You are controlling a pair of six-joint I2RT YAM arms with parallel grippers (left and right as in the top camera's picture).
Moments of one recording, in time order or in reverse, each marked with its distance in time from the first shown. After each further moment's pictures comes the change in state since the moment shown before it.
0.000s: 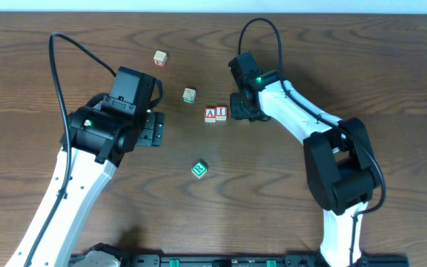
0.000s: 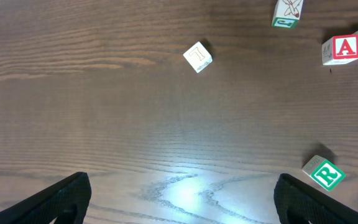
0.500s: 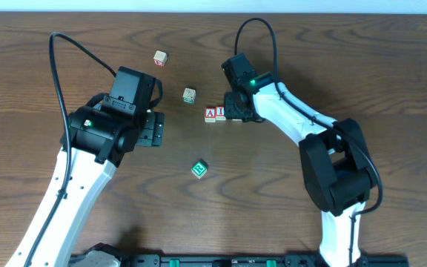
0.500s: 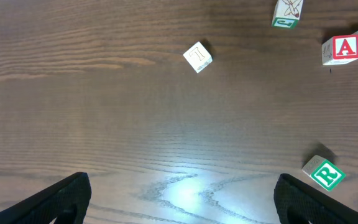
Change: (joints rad) left arm 0.000 0.000 0.000 0.000 0.000 0.000; right arm 0.032 0.003 0.002 0.033 -0.008 0.088
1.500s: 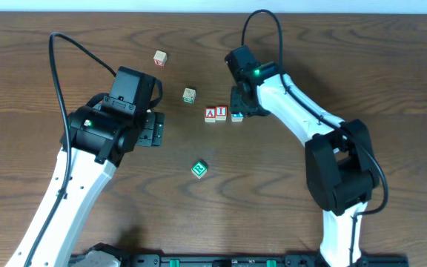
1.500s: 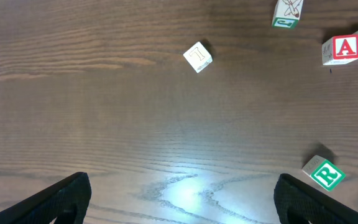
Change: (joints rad) left arm 0.000 0.000 0.000 0.000 0.000 0.000; right arm -0.029 -0.008 0.097 -0.181 0.079 0.032
